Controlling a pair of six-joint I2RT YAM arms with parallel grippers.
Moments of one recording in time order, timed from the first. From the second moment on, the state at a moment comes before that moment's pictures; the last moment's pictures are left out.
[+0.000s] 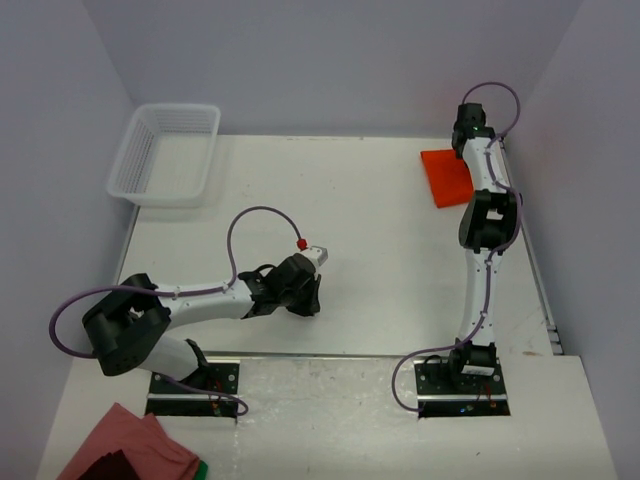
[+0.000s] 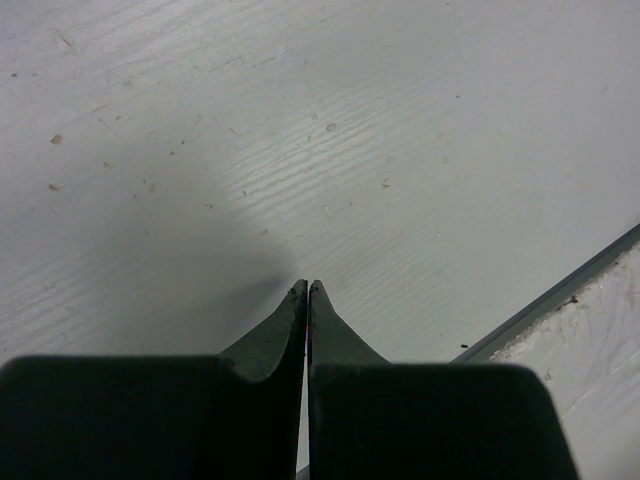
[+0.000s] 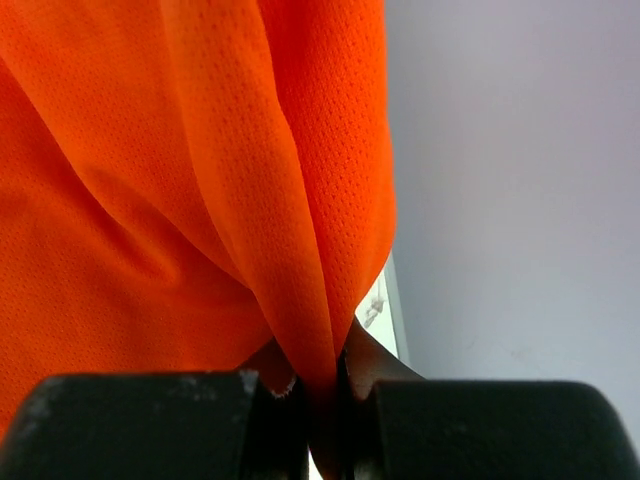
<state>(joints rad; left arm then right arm) -0.95 1.43 0.65 -0.11 0.02 -0.62 -0.09 2.60 2.47 -0.82 0.66 -0.21</state>
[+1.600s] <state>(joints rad) -0.95 1.43 0.65 -0.12 0.02 -0.61 -0.14 2.61 2.51 -0.83 0.59 -0.03</state>
